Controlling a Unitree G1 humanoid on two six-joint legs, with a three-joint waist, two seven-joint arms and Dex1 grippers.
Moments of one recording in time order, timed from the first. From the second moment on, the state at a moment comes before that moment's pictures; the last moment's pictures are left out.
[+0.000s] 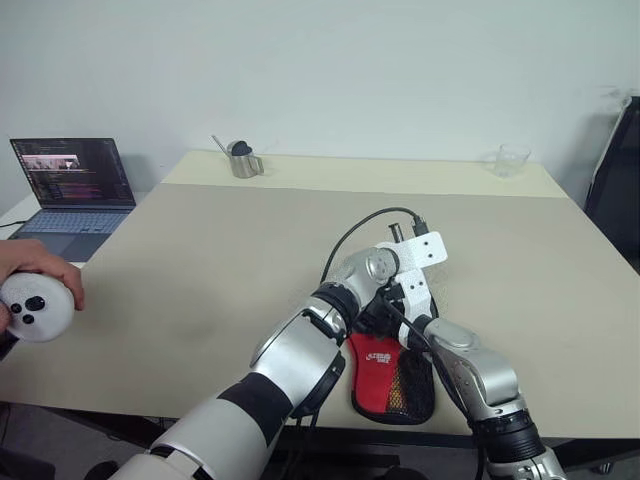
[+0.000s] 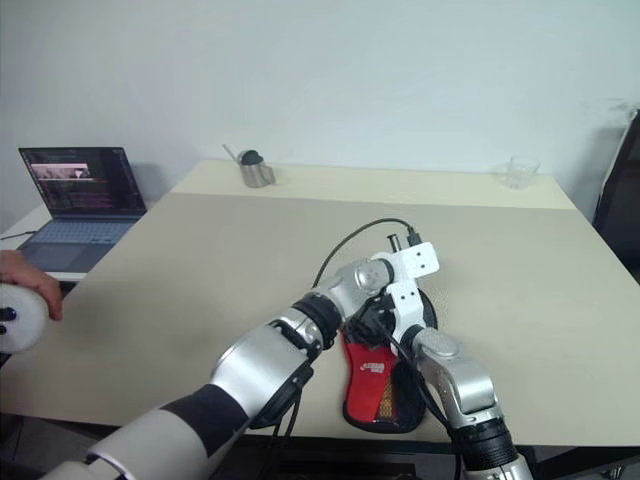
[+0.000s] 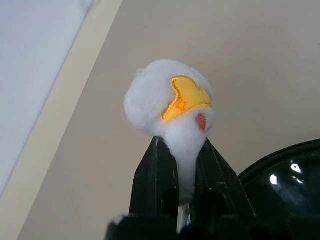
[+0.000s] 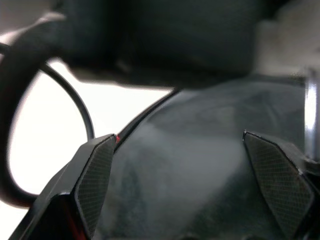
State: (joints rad) left arm -1.34 -0.15 -0.34 1.38 0.50 -0.12 -0.30; right arm -0.37 -0.12 0.14 -0.09 0.24 0.68 0.37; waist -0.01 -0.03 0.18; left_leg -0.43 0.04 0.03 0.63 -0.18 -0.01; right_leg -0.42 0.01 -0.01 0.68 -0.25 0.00
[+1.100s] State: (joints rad) left arm -1.35 -0.08 -0.10 1.37 0.24 0.03 -0.50; right arm -0.45 -0.17 0.10 0.01 0.26 0.65 0.42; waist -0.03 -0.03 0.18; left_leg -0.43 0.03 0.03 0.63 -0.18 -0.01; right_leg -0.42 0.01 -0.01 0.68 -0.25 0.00
